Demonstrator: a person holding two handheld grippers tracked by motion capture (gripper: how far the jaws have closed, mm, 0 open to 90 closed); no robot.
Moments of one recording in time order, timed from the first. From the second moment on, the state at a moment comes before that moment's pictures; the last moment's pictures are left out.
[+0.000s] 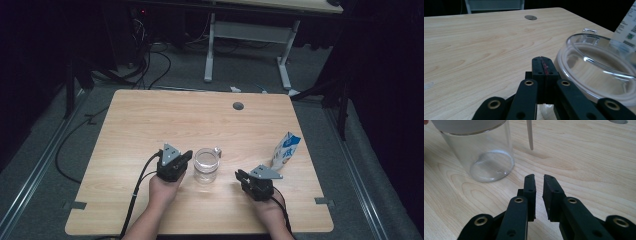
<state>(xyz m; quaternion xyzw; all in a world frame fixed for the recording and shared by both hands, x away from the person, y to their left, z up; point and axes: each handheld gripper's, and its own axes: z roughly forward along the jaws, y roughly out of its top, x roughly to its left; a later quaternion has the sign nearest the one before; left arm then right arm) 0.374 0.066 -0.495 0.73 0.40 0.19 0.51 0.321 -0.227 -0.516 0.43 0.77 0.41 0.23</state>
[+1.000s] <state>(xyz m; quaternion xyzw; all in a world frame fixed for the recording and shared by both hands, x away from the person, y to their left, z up) 0.364 0.054 -0.498 0.74 0.40 0.20 0.50 0.318 -0.225 -0.512 0.43 0.77 0.41 0.23</state>
